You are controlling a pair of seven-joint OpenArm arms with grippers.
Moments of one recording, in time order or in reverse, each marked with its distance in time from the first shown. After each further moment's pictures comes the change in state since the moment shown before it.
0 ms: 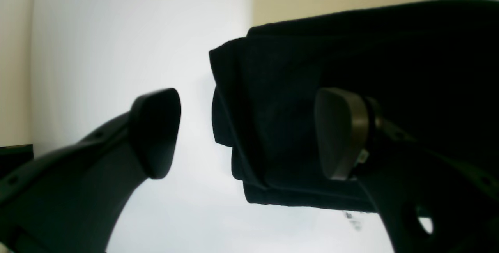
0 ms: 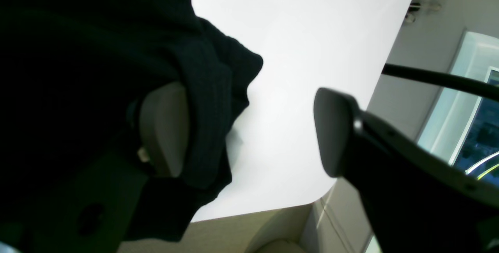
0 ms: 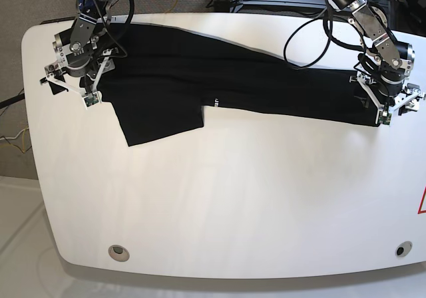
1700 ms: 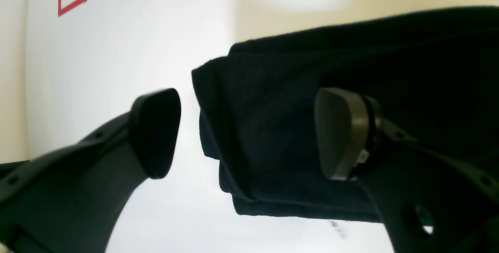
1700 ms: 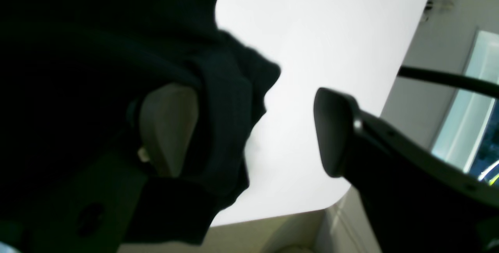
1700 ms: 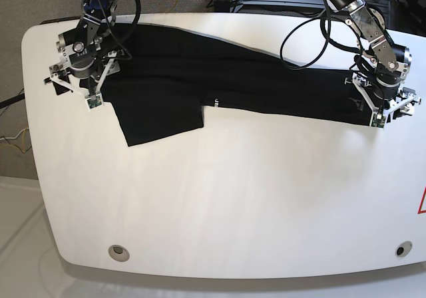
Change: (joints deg) left arm -0.1 0.2 2.0 0.0 0.2 0.0 0.0; right arm 1.2 -2.8 1.1 0.5 0.3 0.2 -0.2
